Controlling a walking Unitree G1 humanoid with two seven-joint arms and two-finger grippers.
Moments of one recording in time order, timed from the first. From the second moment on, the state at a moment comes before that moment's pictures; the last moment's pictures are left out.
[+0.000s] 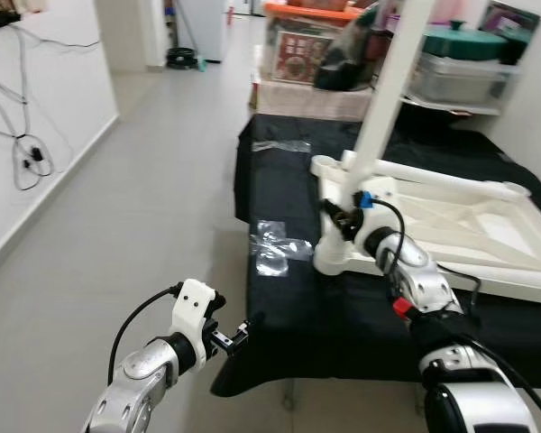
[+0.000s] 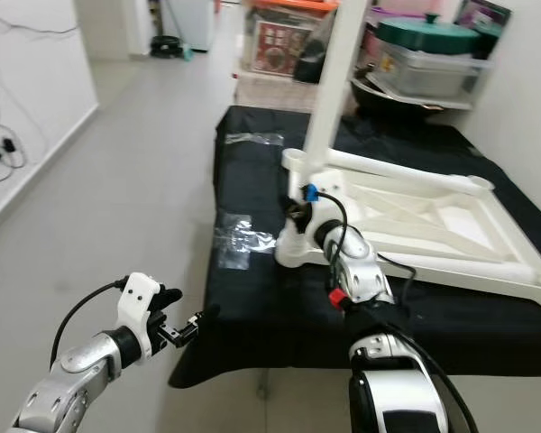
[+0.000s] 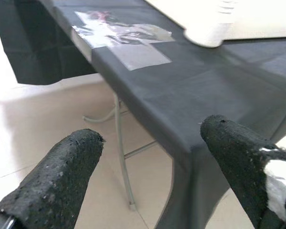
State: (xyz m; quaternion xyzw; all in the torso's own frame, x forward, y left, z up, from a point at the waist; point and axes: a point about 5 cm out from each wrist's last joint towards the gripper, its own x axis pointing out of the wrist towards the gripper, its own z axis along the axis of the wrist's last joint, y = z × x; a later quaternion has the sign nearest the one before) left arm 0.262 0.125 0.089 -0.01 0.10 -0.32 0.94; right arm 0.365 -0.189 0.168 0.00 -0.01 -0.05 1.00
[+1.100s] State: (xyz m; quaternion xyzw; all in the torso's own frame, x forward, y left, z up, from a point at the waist) left arm 0.263 0.123 0.089 -0.01 0.10 -0.32 0.94; right arm 0.364 -0.180 0.247 -0.08 -0.13 0.14 0.98
